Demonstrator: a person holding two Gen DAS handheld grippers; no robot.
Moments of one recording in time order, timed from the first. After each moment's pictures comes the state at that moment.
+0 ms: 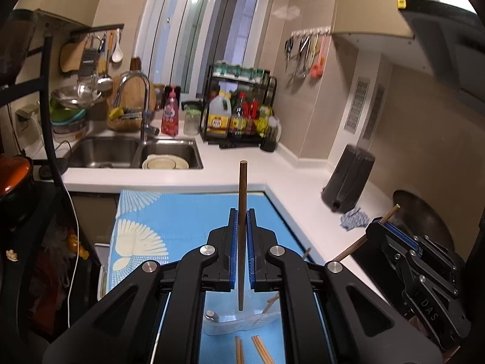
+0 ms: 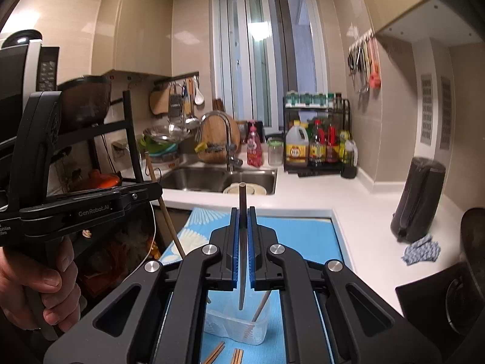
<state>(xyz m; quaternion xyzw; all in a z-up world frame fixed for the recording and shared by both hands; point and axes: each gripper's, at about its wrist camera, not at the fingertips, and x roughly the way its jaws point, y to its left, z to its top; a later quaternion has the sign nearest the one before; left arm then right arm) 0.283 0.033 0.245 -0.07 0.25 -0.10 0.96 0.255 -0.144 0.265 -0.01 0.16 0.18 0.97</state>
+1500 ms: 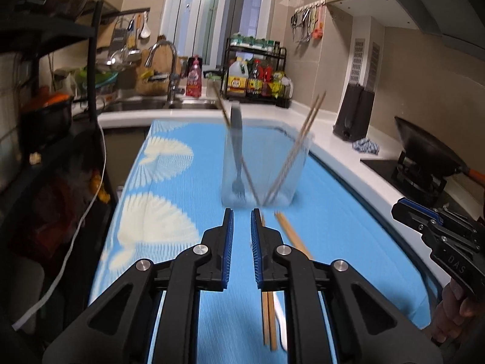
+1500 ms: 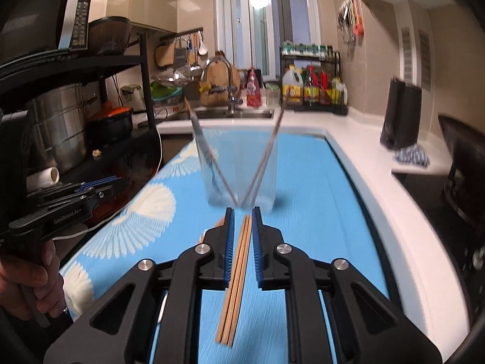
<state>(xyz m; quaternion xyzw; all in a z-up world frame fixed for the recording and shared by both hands) 0.089 0.039 0.069 -0.06 0.26 -0.06 0.96 0.087 -0.173 0.088 -0.02 0.24 0.17 0.96</state>
